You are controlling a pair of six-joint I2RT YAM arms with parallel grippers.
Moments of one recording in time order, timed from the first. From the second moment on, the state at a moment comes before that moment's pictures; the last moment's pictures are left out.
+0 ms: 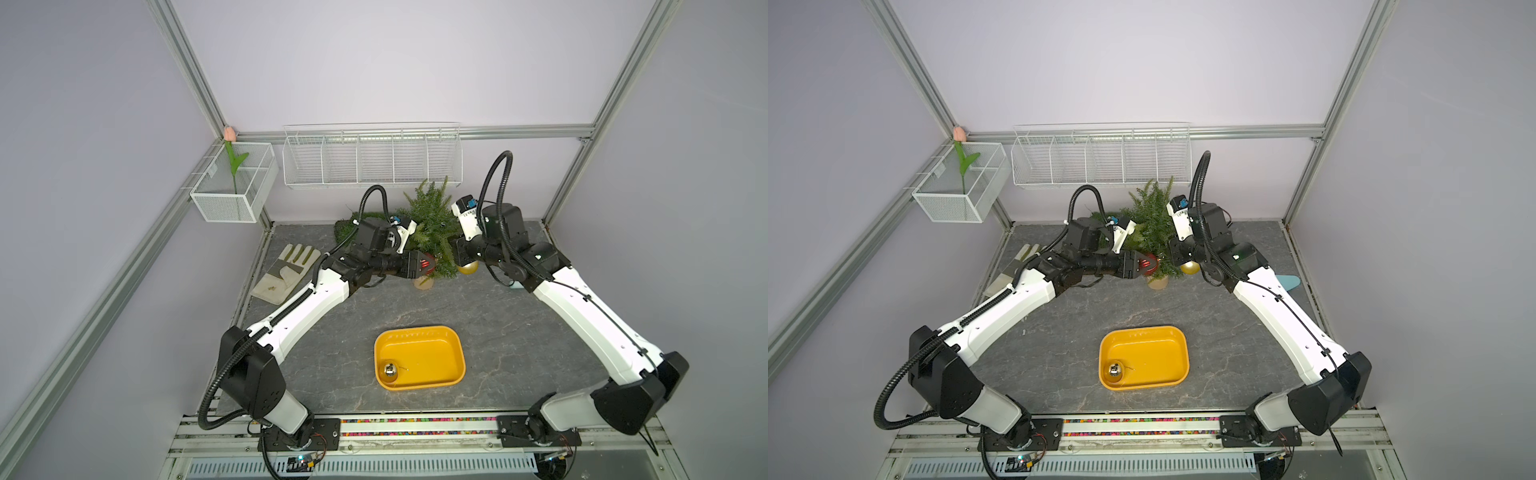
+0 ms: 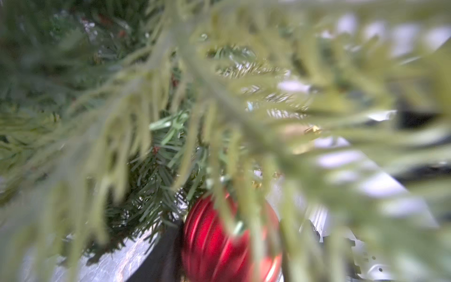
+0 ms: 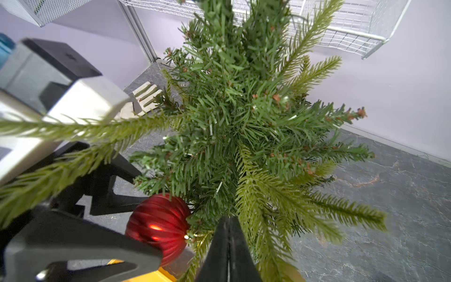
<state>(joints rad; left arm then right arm) -0.65 1.57 1.42 -0.40 0.48 -0.39 0.56 1.44 1.56 -0.67 -0.03 0.08</state>
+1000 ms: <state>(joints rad) -0.66 1.48 1.39 -0.49 0.40 -0.38 0.56 1.36 1.55 -0.67 0.00 0.08</state>
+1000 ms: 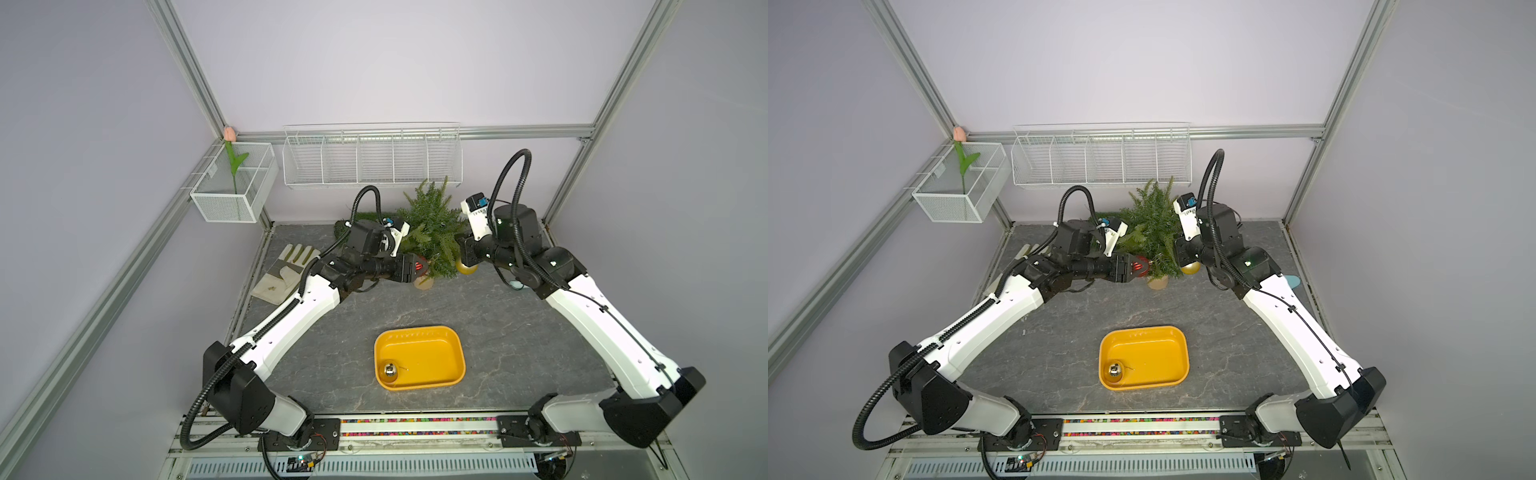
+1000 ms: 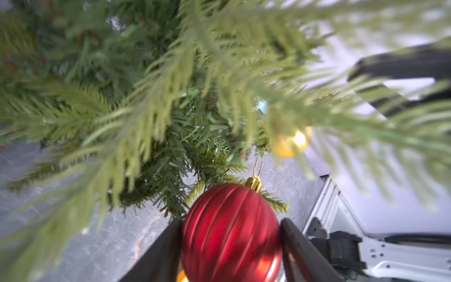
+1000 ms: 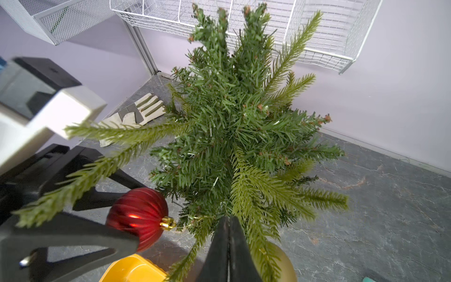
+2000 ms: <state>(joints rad) -0.59 1.28 1.28 -0.52 0.29 -0.37 0.71 1.25 1.49 -0.74 -0.03 0.15</state>
